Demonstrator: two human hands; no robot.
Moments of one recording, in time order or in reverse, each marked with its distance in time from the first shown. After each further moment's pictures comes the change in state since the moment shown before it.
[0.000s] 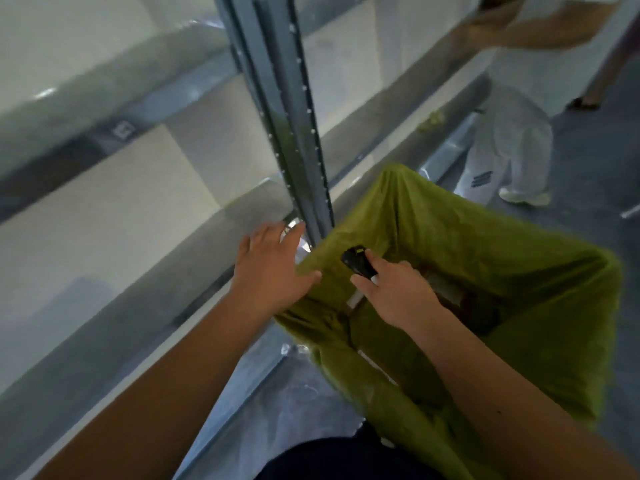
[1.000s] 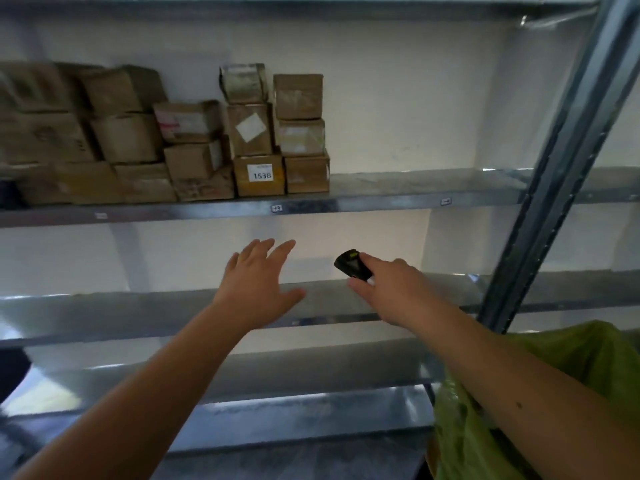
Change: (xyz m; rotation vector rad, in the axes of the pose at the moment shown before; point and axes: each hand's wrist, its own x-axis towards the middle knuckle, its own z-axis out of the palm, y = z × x) left_hand -0.412 -0.155 -0.114 -0.083 0.387 -0.684; right_hand -0.214 -0.301 0.026 -0.272 0.066 -0.925
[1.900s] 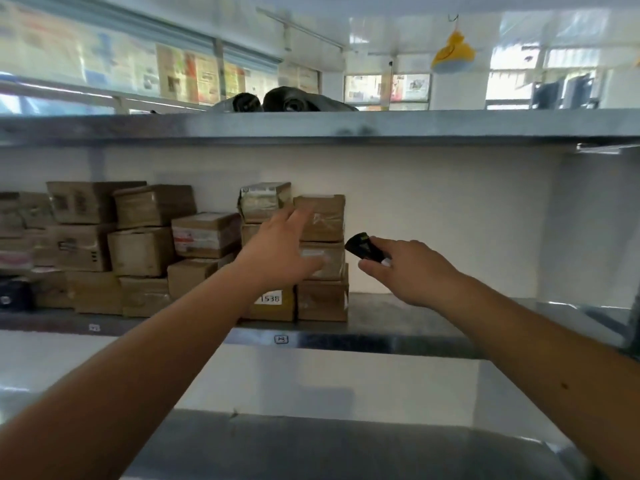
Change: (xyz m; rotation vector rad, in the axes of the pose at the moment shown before) left_hand 0.229 0.016 -0.143 -0.111 0.317 0.018; right_hand 0.240 -0.012 -0.157 -0.004 0.238 -0.308
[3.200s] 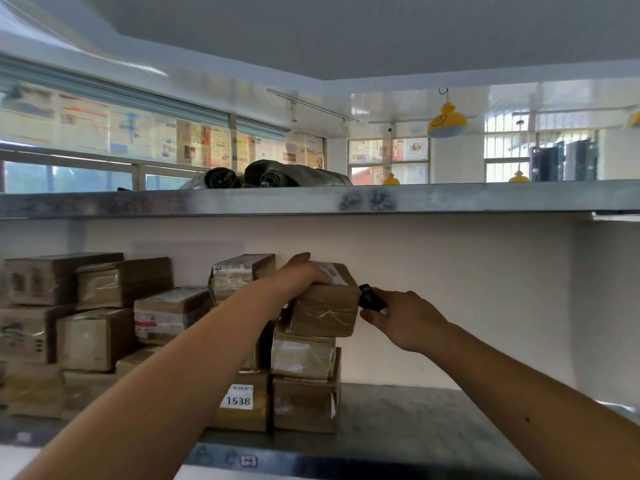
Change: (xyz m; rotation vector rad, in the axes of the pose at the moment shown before) left_hand 0.145 0.031 0.010 -0.711 -0.157 -0.475; right_hand 0.137 0.084 0.019 0.070 -0.011 0.026
